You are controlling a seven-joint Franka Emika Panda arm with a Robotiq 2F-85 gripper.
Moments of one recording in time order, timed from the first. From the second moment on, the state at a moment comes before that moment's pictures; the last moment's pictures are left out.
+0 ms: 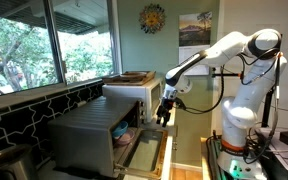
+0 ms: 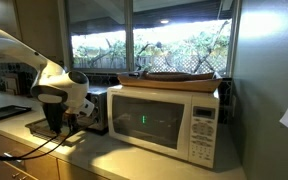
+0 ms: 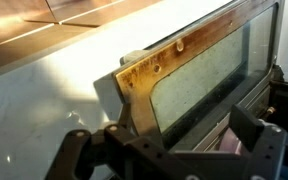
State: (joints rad) arm 0.07 -0.48 -0.21 -2.76 0.74 2.24 -0.41
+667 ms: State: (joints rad) arm 0.05 -0.38 -0.23 -2.76 0.90 2.21 -0.60
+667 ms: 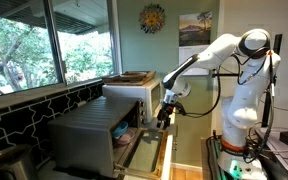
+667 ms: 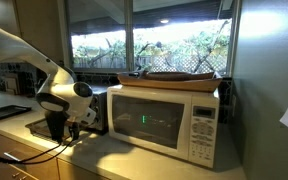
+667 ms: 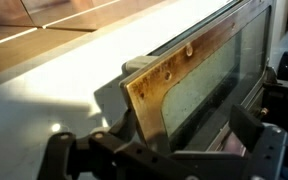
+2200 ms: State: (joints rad) arm -0.11 -0.34 -0.26 -2.74 1.20 1.76 -0.82
